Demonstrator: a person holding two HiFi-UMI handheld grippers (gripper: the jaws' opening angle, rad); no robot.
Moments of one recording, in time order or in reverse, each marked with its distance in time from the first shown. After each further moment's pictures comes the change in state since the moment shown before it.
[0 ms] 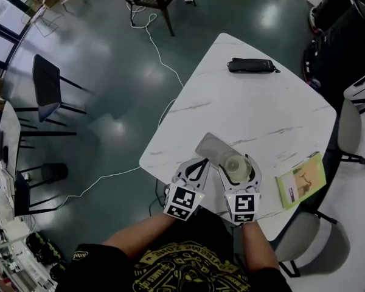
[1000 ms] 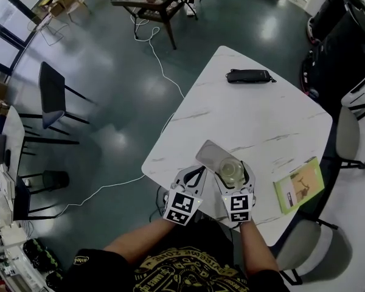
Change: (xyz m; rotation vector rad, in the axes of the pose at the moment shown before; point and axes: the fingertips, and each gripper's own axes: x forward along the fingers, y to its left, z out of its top) left arm -0.010 0.000 -0.003 0.013 0.001 0.033; right arm 0.015 0.009 -0.035 -0.024 0.035 0.046
